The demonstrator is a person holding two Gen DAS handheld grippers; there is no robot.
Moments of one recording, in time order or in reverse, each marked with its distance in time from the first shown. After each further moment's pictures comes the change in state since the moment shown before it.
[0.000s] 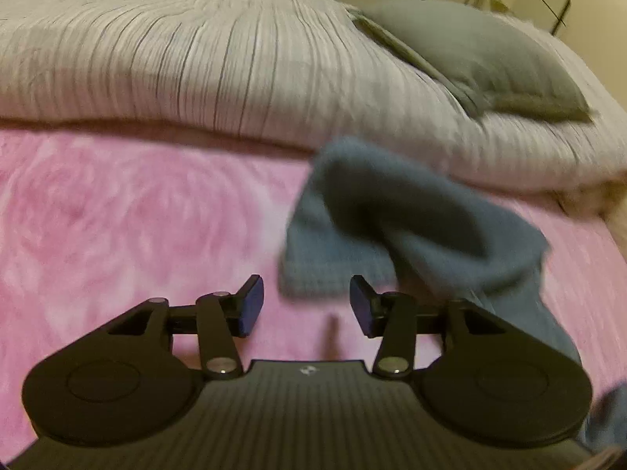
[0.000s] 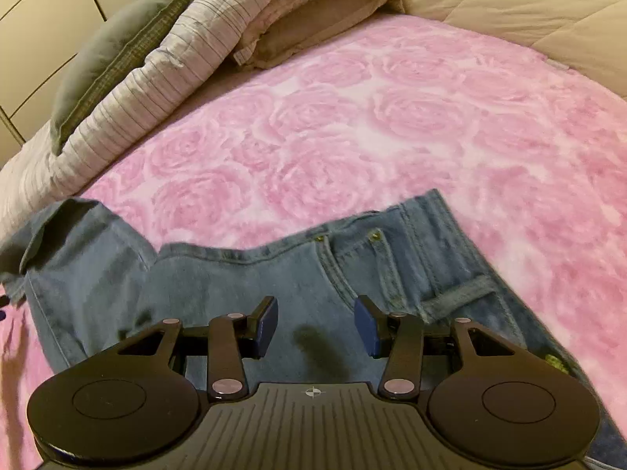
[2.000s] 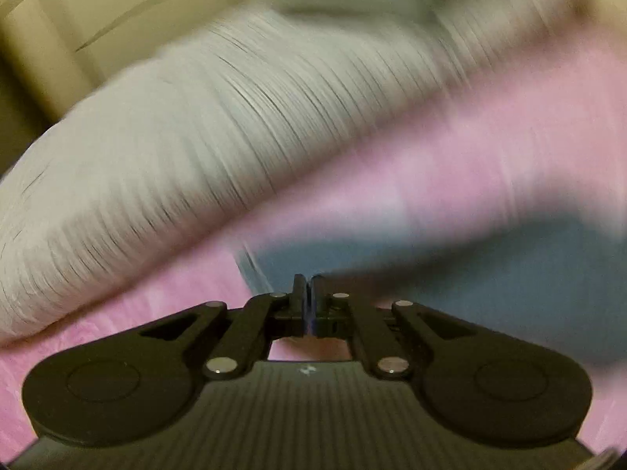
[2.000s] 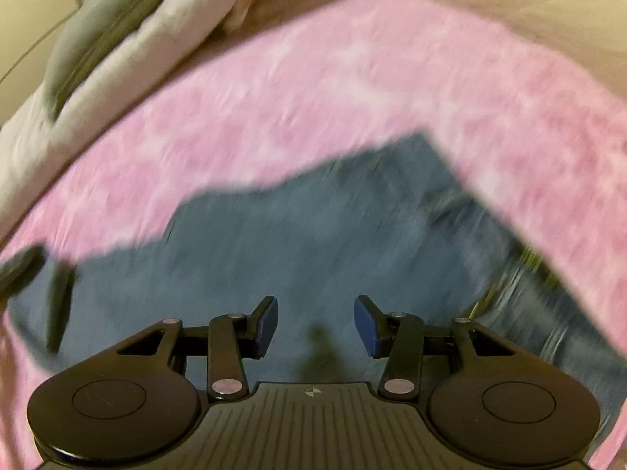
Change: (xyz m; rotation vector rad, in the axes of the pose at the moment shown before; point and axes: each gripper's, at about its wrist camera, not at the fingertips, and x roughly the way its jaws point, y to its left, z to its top) left arm -0.061 0.026 0.101 0.440 -0.001 0.136; right arm -0.048 0.045 -0.026 0.048 0.069 -0.137
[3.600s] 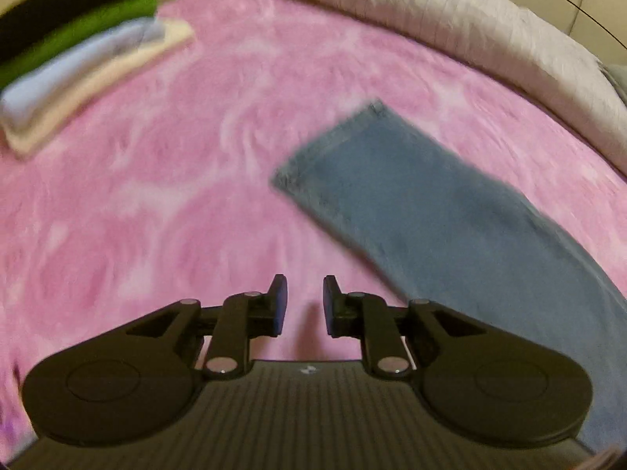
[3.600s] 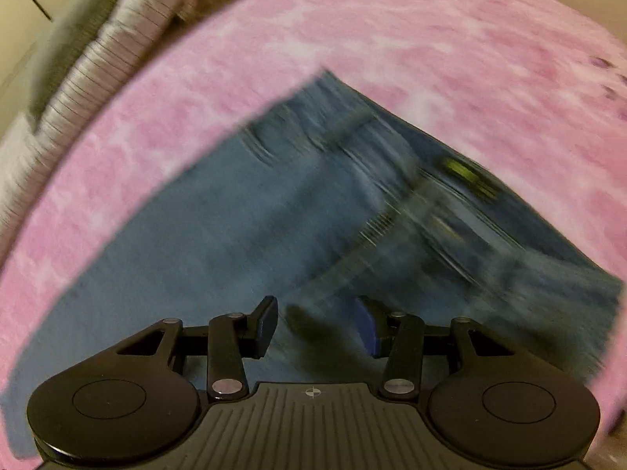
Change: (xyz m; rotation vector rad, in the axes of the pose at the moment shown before) left arm -0.199 0.043 -0.329 -0.775 0.235 0.367; right arm -0.020 -0.074 -0.057 0.121 0.110 0.036
